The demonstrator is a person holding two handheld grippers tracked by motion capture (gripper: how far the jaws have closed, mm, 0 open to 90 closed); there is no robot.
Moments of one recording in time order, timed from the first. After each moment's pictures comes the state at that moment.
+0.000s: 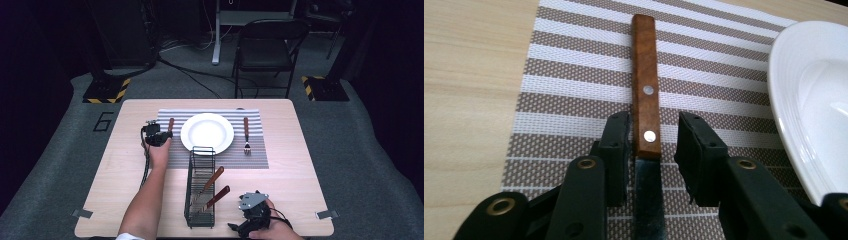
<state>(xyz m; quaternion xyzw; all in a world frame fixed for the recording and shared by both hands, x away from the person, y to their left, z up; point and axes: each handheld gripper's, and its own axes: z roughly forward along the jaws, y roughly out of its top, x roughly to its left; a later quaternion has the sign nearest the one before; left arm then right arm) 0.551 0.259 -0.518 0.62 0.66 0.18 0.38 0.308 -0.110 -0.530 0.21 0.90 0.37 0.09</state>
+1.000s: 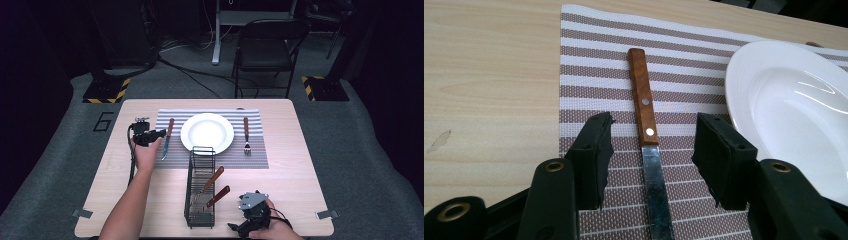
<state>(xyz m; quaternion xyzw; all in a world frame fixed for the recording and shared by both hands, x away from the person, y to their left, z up) 0.526 0.286 -0.480 0.64 0.63 0.18 0.40 0.309 -0.110 -0.530 0.21 0.90 0.37 0.09</state>
